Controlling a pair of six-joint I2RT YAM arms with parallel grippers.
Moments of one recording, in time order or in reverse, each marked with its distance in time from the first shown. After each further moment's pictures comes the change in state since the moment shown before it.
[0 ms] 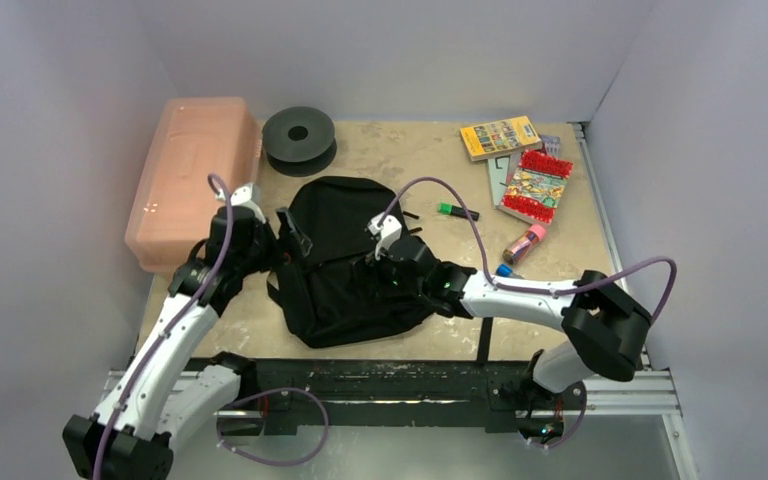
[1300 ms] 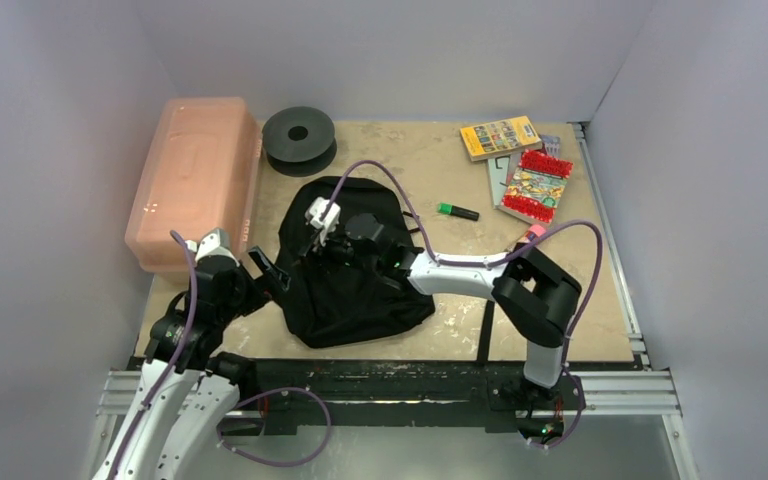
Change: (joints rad) left arm 0.000 -0.443 -0.196 -0.322 -0.126 -0.182; right arm 0.024 0.371 0.357 0.284 -0.215 -0.314
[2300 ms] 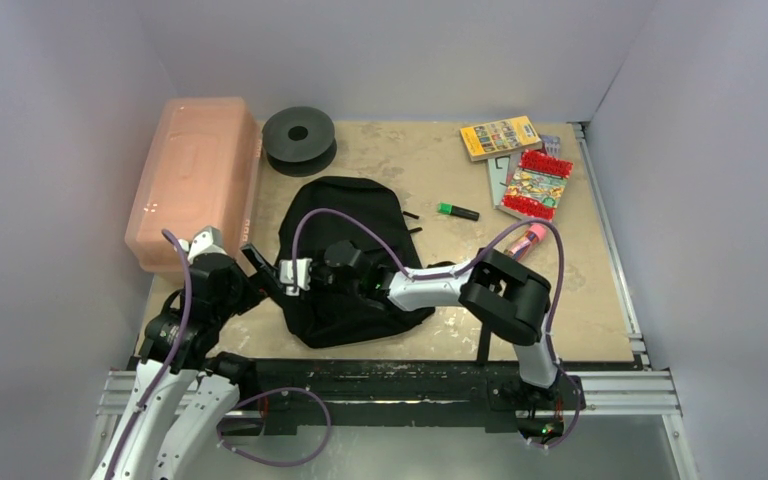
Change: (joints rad) left arm 0.000 0.029 0.061 -0.026 -0.040 -0.022; right arm 0.082 0.109 0.029 0.003 0.010 -0.636
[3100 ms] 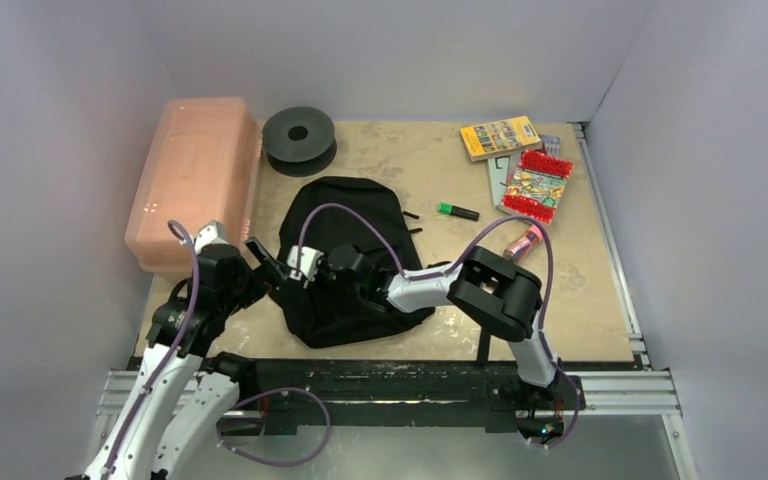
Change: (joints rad) left arm 0.001 0.062 0.000 0.017 -0.016 -0.024; right arm -0.005 0.086 -0.011 0.089 0.206 0.149
